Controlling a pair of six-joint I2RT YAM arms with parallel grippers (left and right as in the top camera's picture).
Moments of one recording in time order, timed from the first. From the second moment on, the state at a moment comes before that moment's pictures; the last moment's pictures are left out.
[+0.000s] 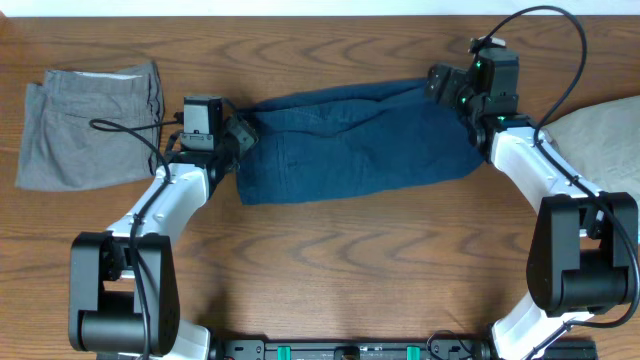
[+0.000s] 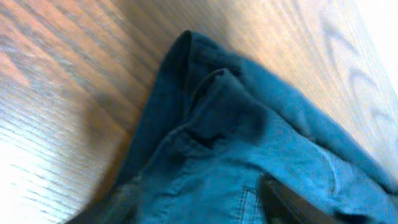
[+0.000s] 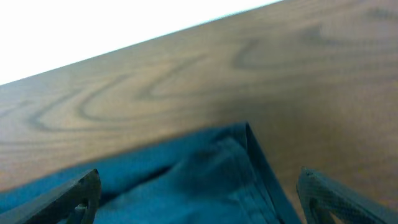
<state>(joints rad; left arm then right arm) -0.07 1.68 0.93 -0.15 0.15 -0.84 0.07 1.85 1.17 0.03 -0.03 0.34</state>
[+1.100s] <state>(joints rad) -0.01 1.86 0.95 -0.23 0.48 -0.63 0.15 1.81 1.18 -0.43 -0.26 0.23</state>
